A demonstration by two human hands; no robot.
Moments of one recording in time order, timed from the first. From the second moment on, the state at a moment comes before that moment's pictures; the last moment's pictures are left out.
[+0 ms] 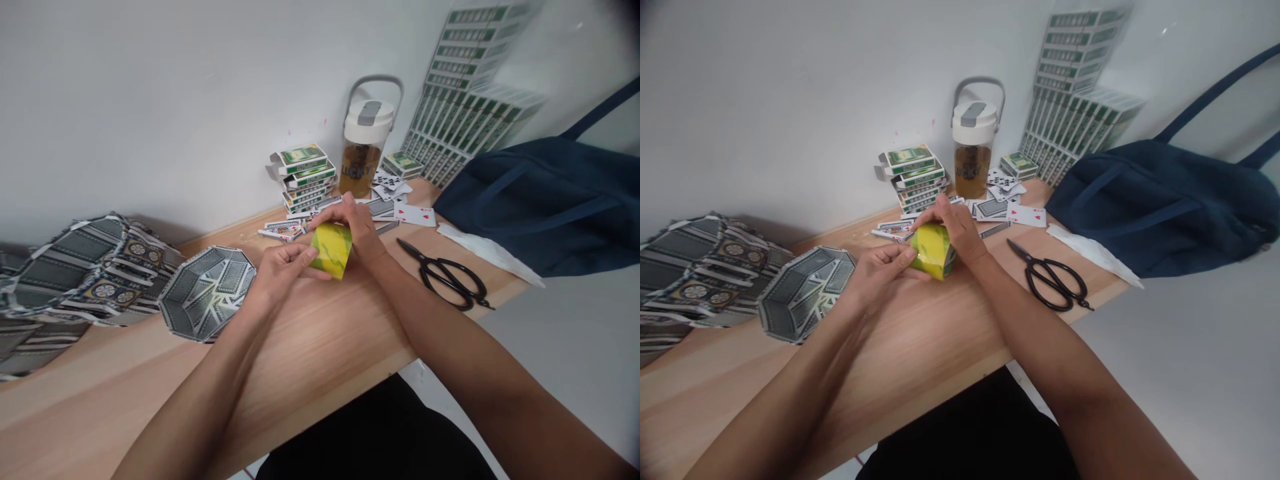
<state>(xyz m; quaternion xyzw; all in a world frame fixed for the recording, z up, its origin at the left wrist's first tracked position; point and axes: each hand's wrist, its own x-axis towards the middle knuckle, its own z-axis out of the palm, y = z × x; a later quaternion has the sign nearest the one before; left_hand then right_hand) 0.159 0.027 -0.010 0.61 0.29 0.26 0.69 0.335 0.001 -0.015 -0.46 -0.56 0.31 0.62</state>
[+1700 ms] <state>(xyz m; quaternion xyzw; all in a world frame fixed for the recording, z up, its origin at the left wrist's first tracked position) 0.159 0.025 0.006 0.71 0.33 0.23 0.58 0.336 -0.001 -0.015 -0.46 -0.58 0.28 0.61</state>
